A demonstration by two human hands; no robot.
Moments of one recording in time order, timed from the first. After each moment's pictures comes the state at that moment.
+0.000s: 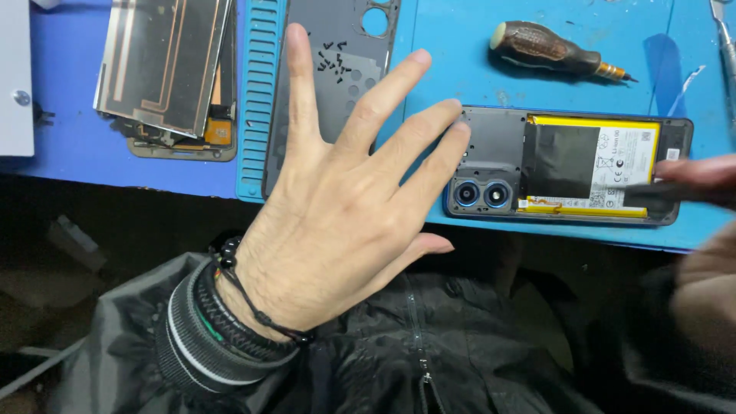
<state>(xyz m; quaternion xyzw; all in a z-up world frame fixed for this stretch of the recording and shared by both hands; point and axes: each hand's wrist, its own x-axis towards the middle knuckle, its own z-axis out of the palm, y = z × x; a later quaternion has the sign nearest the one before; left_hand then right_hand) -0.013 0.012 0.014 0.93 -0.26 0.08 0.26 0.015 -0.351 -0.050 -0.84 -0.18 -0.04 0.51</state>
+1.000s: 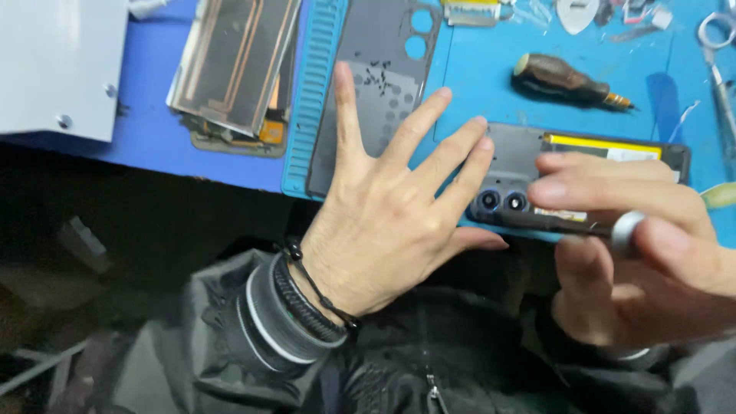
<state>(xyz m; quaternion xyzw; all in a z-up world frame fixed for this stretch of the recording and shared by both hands) -0.026 -0.006 -0.003 0.94 -0.19 0.16 0.24 0.020 -0.234 -0.009 -0.72 -0.49 -0.11 0.47</state>
